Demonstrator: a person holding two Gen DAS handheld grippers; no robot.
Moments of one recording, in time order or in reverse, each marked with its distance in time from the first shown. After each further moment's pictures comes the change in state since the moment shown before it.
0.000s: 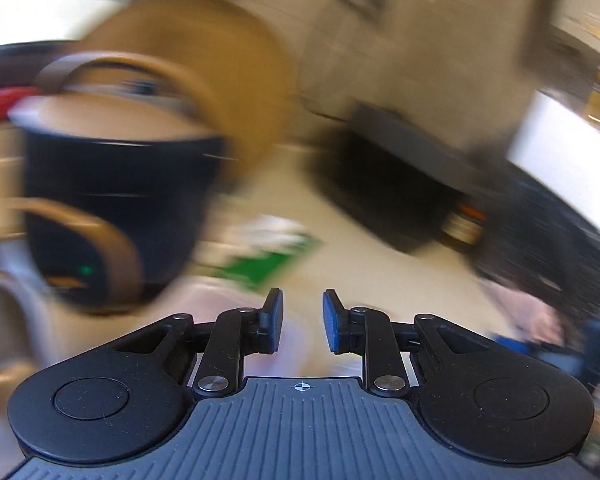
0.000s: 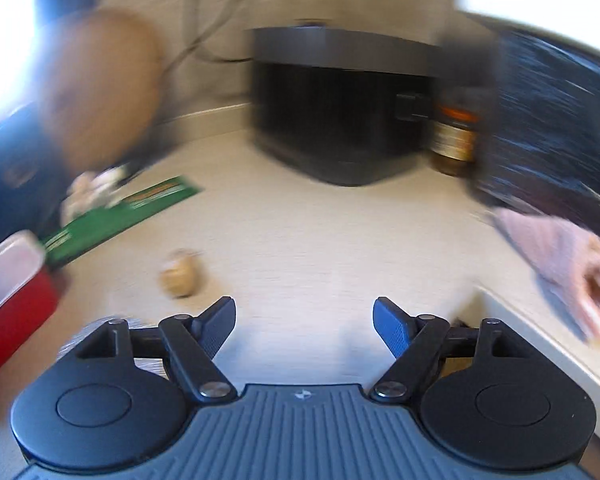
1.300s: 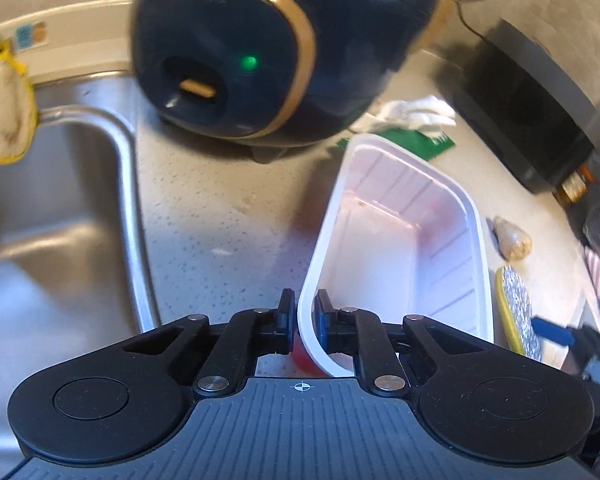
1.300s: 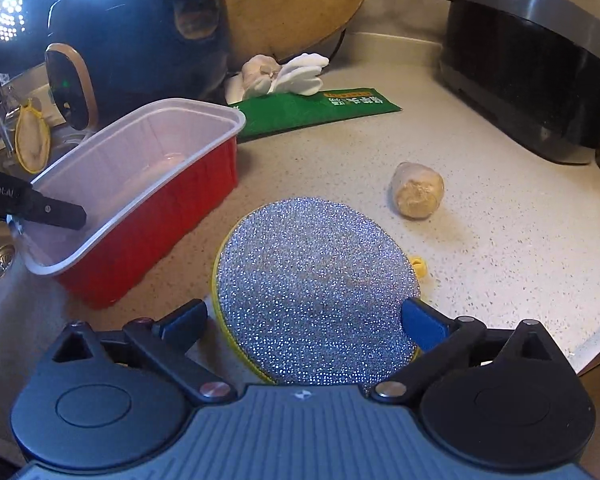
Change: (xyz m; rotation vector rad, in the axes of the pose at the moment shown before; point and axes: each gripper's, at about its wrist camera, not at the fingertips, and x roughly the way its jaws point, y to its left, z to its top) left arm 0.036 0.066 -0.061 -0.196 0.299 0.178; right arm 0.035 0.103 -0.036 -0.222 0.178 0.267
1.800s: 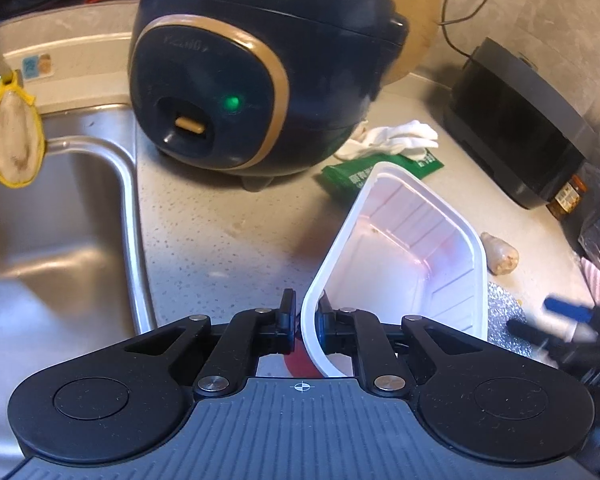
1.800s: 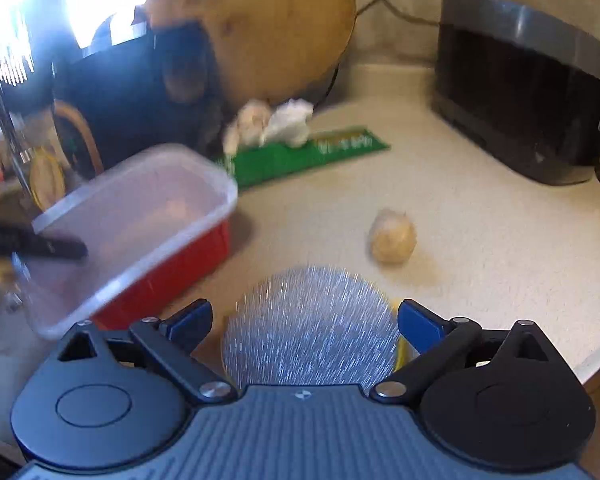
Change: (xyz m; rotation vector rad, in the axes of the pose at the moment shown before) left arm -0.016 -0.015 0.004 0.040 -0.070 0.003; right arm -0.035 -0.043 0.024 0.064 -0.145 0.084
